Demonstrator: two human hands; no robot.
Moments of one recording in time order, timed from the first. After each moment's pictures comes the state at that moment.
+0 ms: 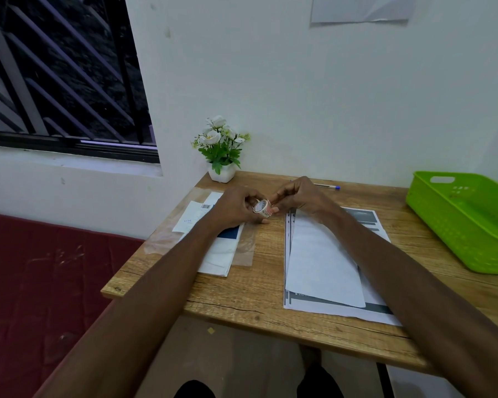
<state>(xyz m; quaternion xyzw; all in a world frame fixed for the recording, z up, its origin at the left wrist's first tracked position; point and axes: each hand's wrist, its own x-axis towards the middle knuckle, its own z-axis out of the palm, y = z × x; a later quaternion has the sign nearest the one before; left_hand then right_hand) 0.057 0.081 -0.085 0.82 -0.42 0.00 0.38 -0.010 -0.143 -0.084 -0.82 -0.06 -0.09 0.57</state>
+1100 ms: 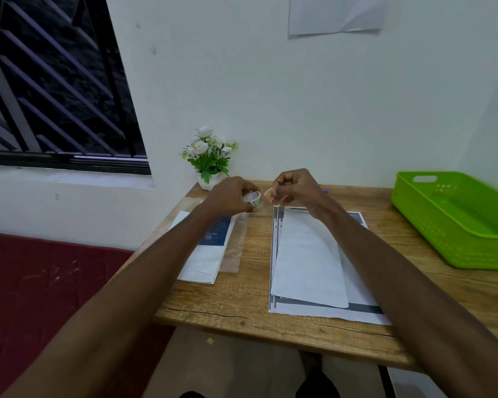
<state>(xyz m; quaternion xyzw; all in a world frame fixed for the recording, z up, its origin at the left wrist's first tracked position) 0.073 0.051 -0.050 0.86 -0.44 0.08 0.23 -0.038 -0.147 -0.047 -0.80 -0.04 -0.16 0.58</state>
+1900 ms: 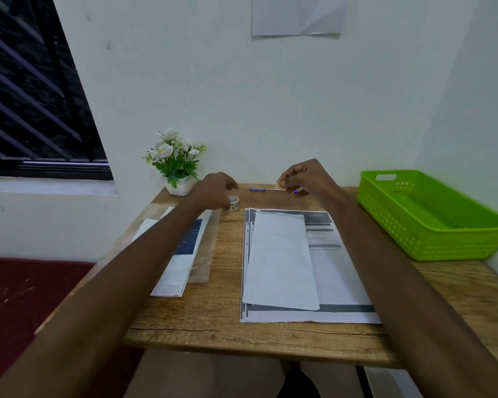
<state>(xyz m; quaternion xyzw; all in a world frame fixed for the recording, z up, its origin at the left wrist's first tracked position) 0.091 0.007 -0.038 0.89 -0.42 0.01 0.19 -0.079 -0.208 -0.018 -0.82 0.14 -0.20 0.52</state>
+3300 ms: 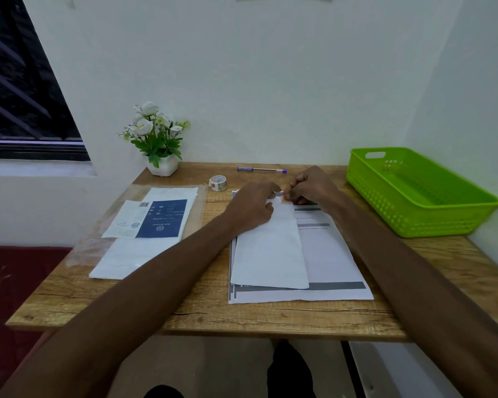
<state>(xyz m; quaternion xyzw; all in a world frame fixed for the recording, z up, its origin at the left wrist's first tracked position) -0.023 -0.045 -0.090 0.80 -0.52 0.06 0.28 -0.112 -0.218 -0.065 -0.84 0.23 -0.16 0.45</state>
